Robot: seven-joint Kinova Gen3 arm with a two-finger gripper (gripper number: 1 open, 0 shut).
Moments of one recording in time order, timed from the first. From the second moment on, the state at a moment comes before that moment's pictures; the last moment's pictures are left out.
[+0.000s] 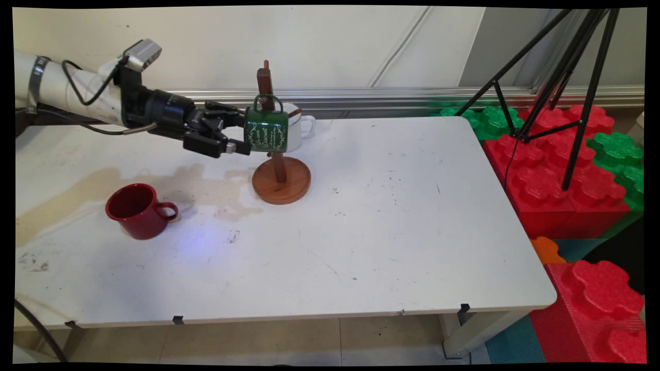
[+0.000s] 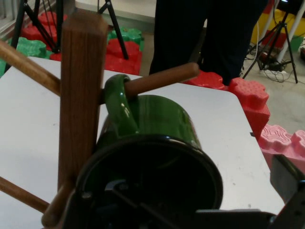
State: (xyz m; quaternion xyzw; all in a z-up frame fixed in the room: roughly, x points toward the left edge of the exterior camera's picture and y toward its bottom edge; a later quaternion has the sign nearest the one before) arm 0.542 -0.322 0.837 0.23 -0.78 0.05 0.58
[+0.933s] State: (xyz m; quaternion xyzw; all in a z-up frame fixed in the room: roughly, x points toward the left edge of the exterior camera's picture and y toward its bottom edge) arm 0.531 -0.329 0.816 0.26 -0.77 0.05 0.59
